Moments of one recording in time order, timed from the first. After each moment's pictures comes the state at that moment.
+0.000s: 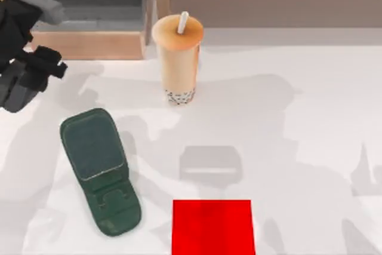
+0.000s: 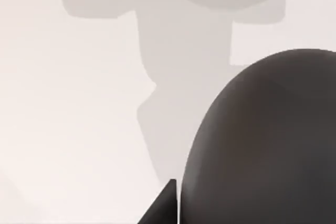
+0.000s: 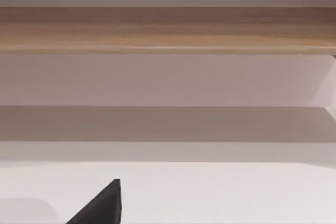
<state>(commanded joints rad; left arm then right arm) -0.11 1.76 1.46 -1.05 0.00 0.36 0.00 0.00 0.00 0.00 0.00 0.00</state>
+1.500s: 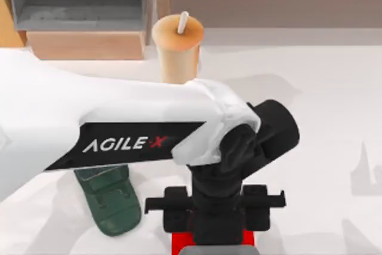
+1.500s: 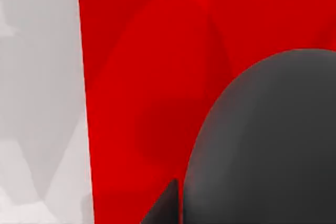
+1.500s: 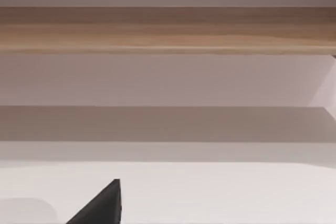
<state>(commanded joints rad) -1.01 1.95 1.30 -0.93 0.03 2.15 0.00 0.00 0.00 0.00 0.00 0.00</state>
